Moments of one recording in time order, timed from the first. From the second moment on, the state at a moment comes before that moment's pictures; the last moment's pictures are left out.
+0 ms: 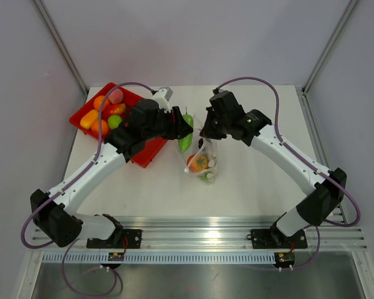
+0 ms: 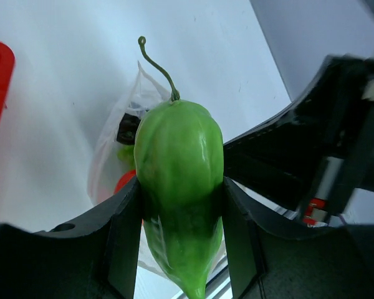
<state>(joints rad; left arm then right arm) -0.61 1.30 1.29 -0.40 0.15 -0.55 0.70 1.56 1.58 -0.77 0.07 0.70</state>
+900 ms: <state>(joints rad) -0.38 1.30 1.44 -0.54 0.09 -0.45 0.70 1.54 1.58 -0.77 0.07 0.69</state>
